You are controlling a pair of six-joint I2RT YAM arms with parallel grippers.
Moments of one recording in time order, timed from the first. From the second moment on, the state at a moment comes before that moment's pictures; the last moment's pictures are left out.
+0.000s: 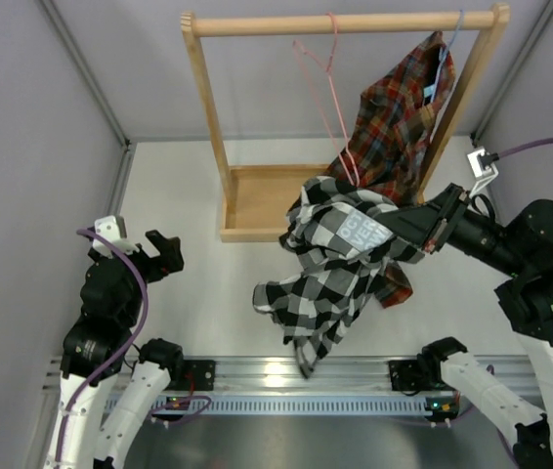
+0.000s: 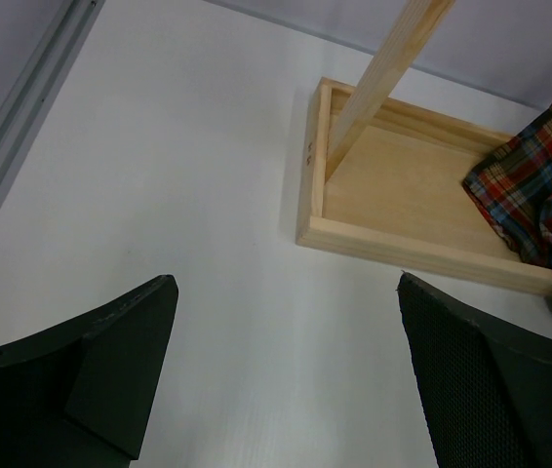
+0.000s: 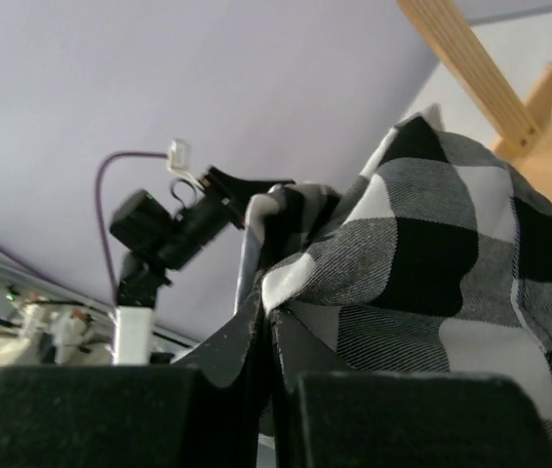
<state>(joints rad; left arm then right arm) -0.25 0.40 0.86 -0.69 -0.28 -0.37 0.35 0.72 1.29 -0.54 -0.62 0.83</state>
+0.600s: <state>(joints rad) -0.25 0.45 0.86 -0.69 -0.28 -0.37 0.61 1.15 0.97 -0.19 -0.35 0.91</state>
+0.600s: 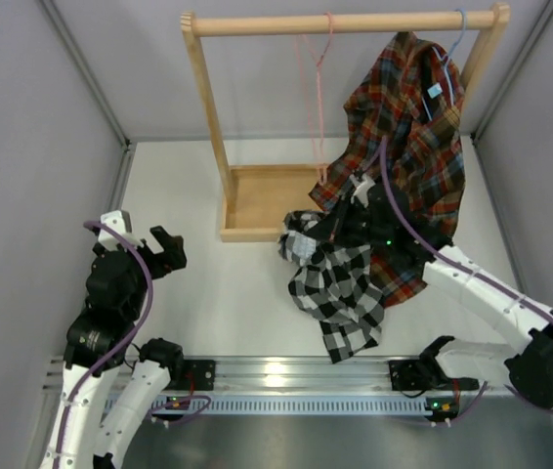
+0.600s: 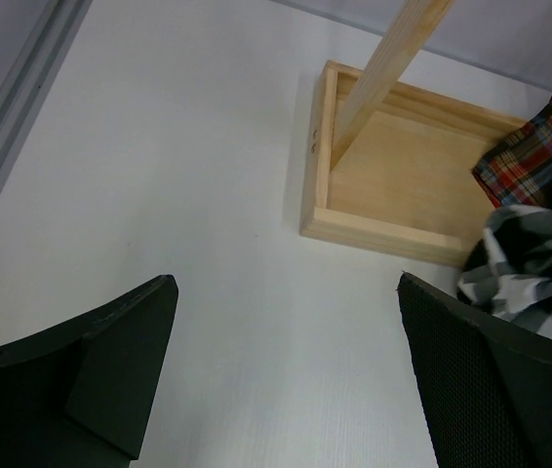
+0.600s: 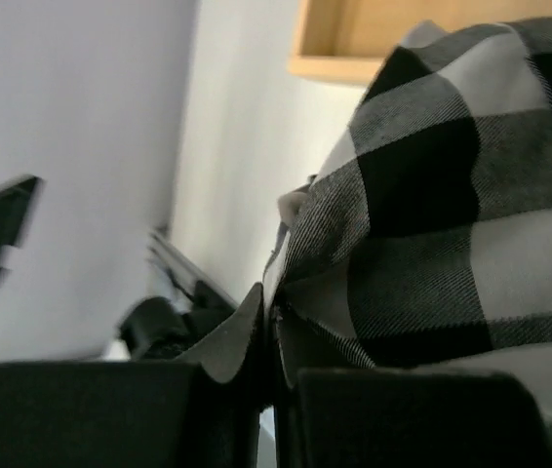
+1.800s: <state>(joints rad) -0.25 0.61 0.86 -0.68 0.00 -0.38 0.80 1.49 1.11 -0.39 0.04 0.30</state>
